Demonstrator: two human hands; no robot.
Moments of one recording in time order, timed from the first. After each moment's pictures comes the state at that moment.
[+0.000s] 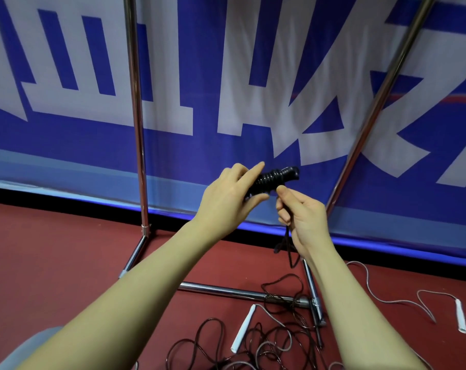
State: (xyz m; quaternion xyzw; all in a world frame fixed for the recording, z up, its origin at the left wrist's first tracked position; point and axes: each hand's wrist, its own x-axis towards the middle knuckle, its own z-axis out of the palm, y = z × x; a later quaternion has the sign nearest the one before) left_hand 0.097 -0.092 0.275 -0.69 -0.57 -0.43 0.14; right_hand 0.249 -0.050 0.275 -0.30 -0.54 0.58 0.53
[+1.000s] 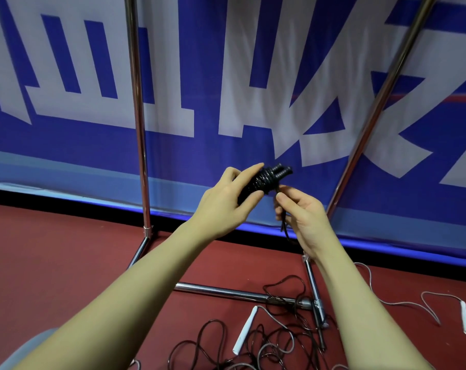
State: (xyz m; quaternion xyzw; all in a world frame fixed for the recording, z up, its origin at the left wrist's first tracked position) left_hand 0.094 -0.102 0.280 -0.67 -0.60 -0.43 -0.02; right_hand 0.257 -0.044 0.276 -0.29 -0.61 0.58 0.46
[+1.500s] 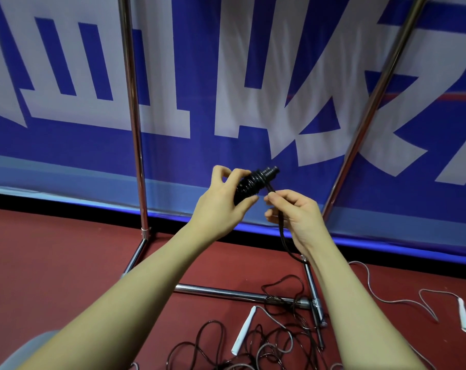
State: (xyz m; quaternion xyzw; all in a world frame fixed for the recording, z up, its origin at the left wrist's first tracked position) left_hand 0.099 -0.096 0.275 -0.63 -0.63 -0.46 -0.02; right_hand 0.257 -0.044 0.275 -0.32 -0.60 0.58 0.46
